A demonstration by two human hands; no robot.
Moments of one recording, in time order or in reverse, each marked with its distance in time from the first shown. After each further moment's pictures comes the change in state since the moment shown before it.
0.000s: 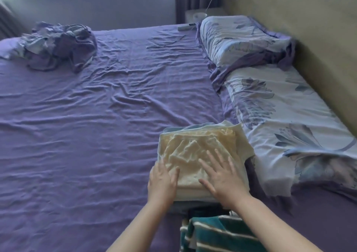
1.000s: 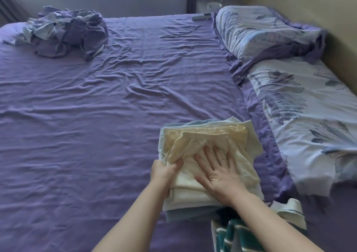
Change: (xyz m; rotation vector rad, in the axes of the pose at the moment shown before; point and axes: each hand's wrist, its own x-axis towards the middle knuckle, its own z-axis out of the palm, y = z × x) left_hand 0.052 -0.074 -0.040 -0.589 -0.037 -0.387; right_hand 0.047 -0.081 0.030 0.022 -0.086 0.017
